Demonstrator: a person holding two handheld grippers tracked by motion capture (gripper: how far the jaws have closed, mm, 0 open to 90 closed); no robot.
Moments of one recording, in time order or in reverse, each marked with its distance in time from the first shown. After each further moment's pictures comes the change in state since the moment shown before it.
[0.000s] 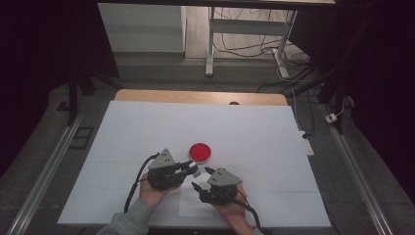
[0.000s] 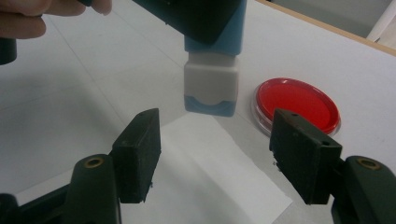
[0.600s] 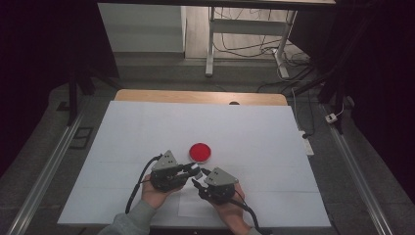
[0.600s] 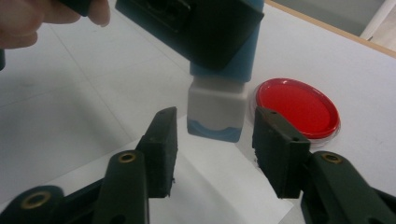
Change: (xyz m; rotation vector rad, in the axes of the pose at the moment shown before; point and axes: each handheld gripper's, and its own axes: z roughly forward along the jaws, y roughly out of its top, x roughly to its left) left arm -0.004 -0.002 0.006 0.015 -0.012 0.006; right arm 0.004 0.003 0.005 0.021 -0.028 -0.012
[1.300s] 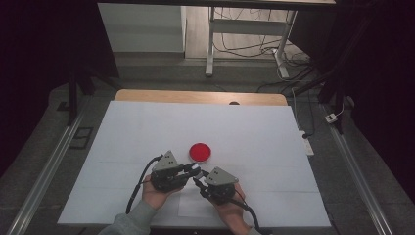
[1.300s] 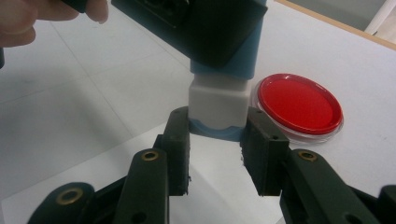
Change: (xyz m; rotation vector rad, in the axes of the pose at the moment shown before) left arm -0.001 0.000 0.001 -0.005 0.002 0.004; right arm -0.001 -0.001 0.000 0.017 0.014 -0.001
